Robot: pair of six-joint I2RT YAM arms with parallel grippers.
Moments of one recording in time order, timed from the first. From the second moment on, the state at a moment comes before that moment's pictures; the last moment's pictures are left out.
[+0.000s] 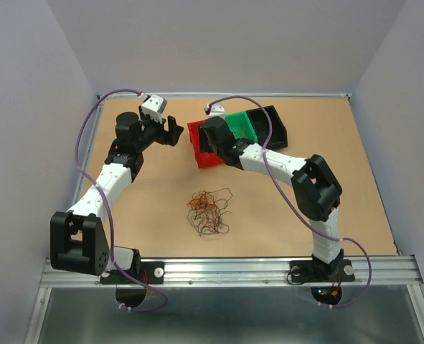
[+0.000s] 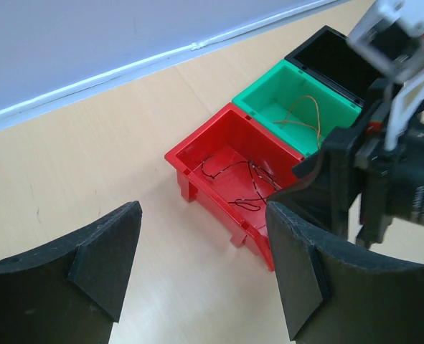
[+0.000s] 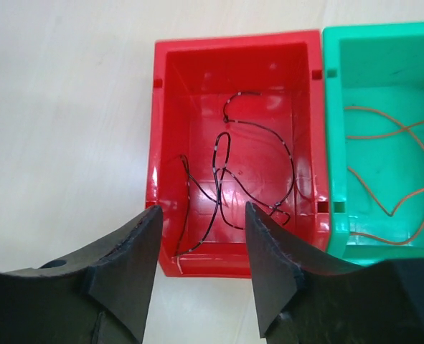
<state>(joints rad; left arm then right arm) -0.18 1.33 0.94 0.20 0.39 0.01 0.78 1.99 1.56 -0.07 0.39 0.37</state>
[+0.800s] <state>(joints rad) -0.19 1.34 0.94 0.20 0.38 0.03 0.73 2.38 1.84 -0.13 0.34 0.38</state>
